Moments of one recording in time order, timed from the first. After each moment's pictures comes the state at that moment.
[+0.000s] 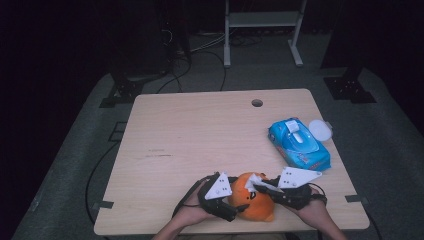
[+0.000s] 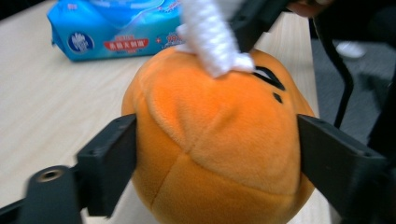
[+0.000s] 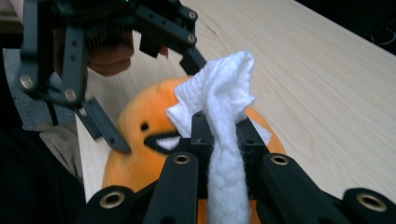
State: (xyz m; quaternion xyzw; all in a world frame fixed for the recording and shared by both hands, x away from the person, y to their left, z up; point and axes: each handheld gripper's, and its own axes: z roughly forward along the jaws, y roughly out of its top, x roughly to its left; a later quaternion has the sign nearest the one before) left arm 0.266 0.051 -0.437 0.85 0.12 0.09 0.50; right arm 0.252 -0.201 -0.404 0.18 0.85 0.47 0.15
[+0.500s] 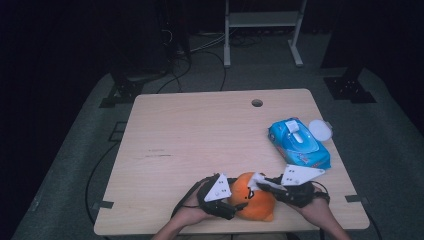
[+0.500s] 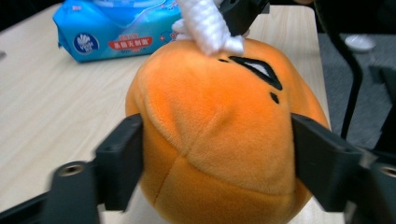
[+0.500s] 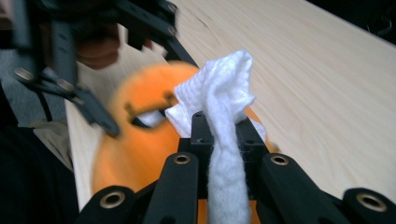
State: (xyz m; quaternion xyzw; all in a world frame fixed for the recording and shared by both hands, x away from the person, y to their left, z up) left arm 0.264 0.052 -0.441 0.86 0.11 0.12 0.49; right arm 0.258 -0.213 -0.406 0.20 0.85 0.47 0.15
